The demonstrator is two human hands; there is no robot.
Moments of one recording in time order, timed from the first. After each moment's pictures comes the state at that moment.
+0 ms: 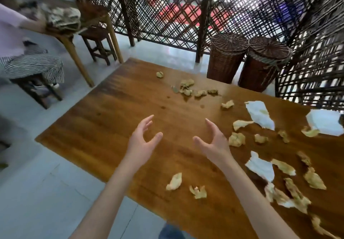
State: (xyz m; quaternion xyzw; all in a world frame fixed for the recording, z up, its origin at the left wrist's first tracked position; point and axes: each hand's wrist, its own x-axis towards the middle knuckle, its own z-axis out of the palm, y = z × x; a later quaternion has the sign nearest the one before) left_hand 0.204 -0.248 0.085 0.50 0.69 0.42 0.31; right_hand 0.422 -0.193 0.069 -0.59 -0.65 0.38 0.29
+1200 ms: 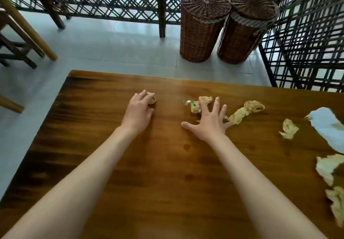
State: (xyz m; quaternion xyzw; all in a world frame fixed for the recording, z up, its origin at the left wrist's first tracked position) left_hand 0.045 0.221 -0.071 0.73 0.63 0.15 0.21; right_hand 0.252 0.172 -0.078 -0.81 -0.55 0.20 0.01
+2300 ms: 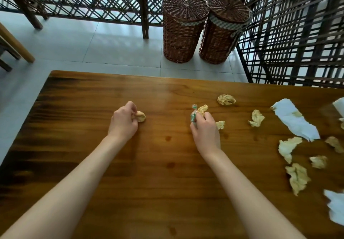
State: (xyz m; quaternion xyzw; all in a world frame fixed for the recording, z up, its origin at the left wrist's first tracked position) left_hand 0.051 0.173 -0.057 0.71 0.64 0.18 0.22; right_hand 0.271 0.096 -0.051 -0.76 -0.61 0.09 0.19
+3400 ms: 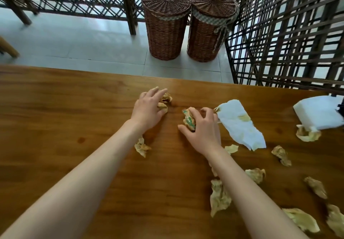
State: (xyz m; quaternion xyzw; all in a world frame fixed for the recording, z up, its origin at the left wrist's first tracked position) left_hand 0.342 0.170 -0.065 0.79 0.58 0.10 0.19; right_hand 0.508 0.081 -0.077 -0.77 -0.61 0.12 0.14
